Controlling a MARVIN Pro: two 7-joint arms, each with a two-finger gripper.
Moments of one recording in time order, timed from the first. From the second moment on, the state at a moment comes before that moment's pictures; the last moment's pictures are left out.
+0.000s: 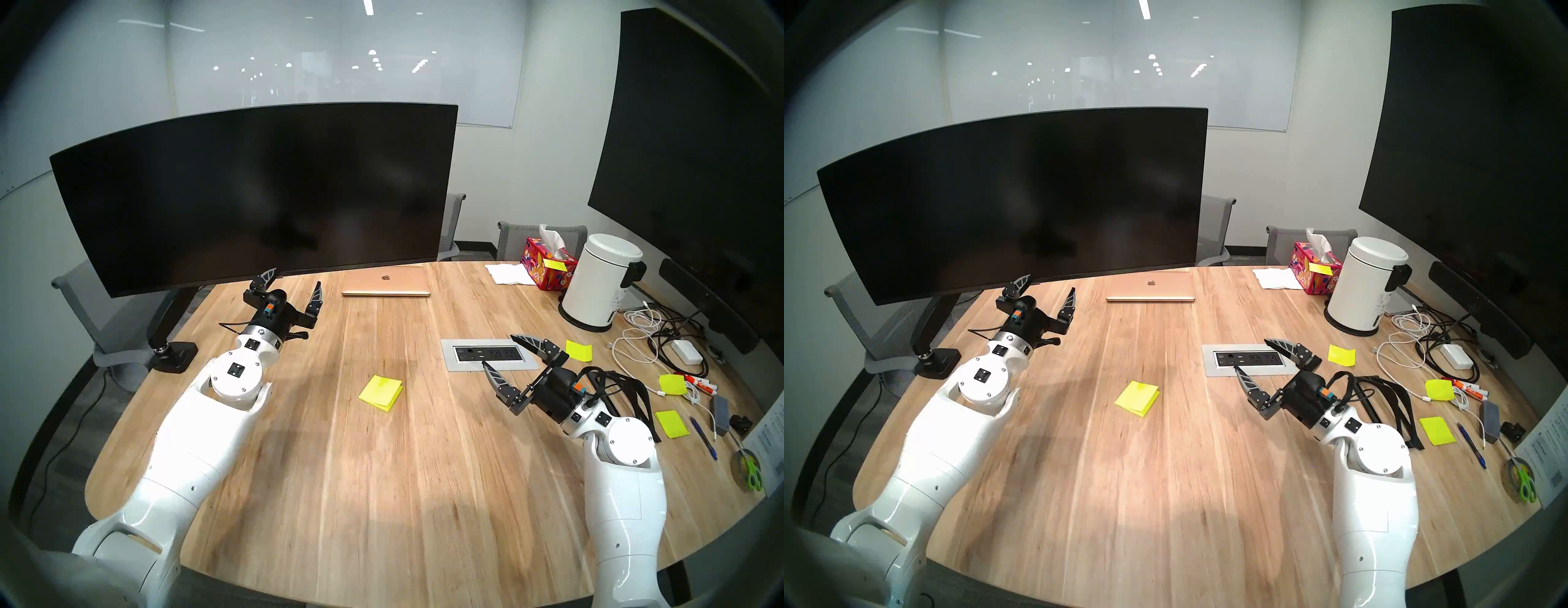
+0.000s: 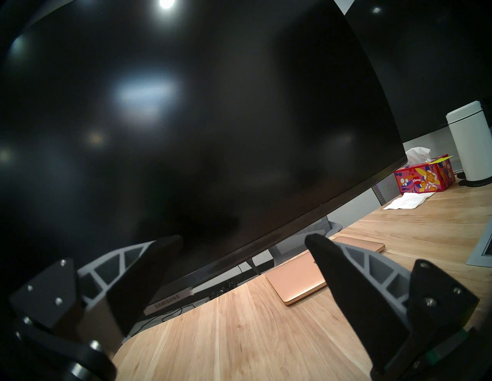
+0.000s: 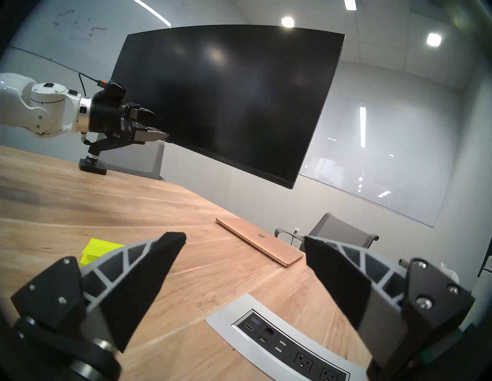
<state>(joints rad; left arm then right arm) 1.30 -1.17 -1.35 -1.40 -0.05 -0.23 0.03 -1.58 -1.47 1.92 -1.56 -0.02 -0.43 0.99</state>
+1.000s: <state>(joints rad) 1.30 -1.17 -1.35 -1.40 -0.05 -0.23 0.03 -1.63 -1.57 1.85 -1.62 -0.13 -0.37 0.90</state>
